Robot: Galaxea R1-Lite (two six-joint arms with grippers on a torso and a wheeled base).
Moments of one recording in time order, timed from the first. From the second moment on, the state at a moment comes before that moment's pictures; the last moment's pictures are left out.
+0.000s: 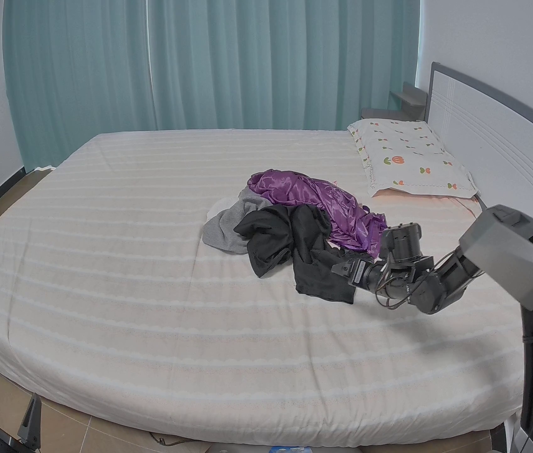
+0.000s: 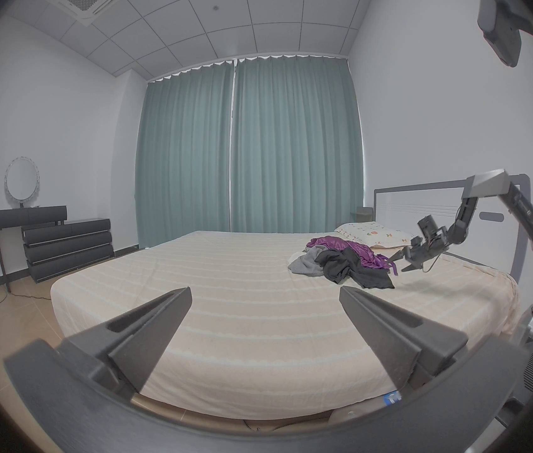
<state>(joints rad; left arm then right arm) 0.00 0.02 -0.02 0.00 0.02 0.00 0.34 2.40 -1.19 -0.63 0.03 0.57</state>
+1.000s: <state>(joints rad) 0.00 0.02 -0.02 0.00 0.01 0.00 0.36 2.72 -1.66 -0.40 -0.08 0.62</state>
